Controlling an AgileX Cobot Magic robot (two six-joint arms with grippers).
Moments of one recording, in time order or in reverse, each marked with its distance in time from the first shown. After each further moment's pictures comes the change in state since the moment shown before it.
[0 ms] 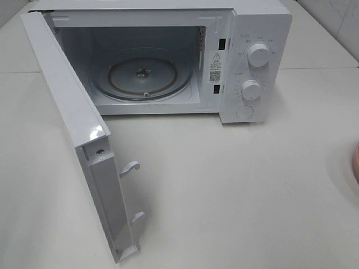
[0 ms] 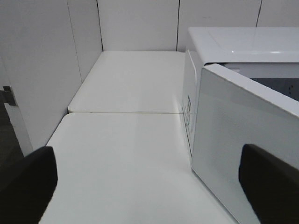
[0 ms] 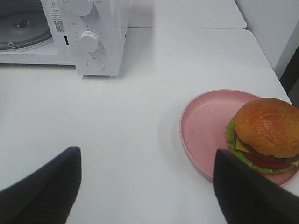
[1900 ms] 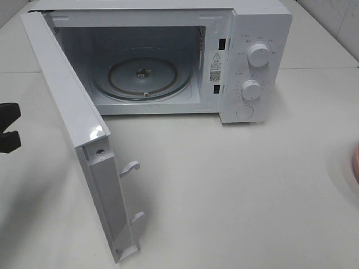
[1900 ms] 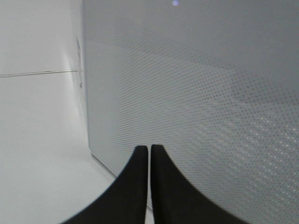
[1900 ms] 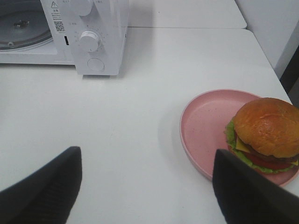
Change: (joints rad) left arm -0.185 1.174 0.176 0.465 -1.241 -0.376; right arm 0.000 0.000 0.000 0.000 0.000 0.000
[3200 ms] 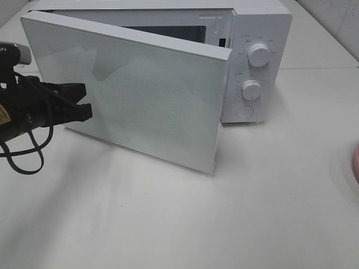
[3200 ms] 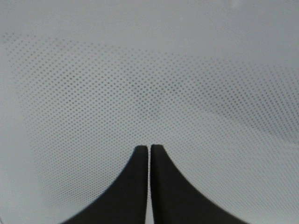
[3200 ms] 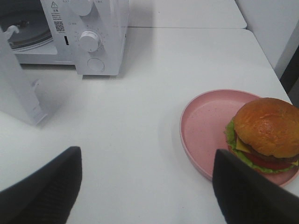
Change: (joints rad) left arm -0.234 0.325 -0.299 -0.186 -0.022 0.047; right arm 0.000 0.000 0.000 0.000 0.000 0.000
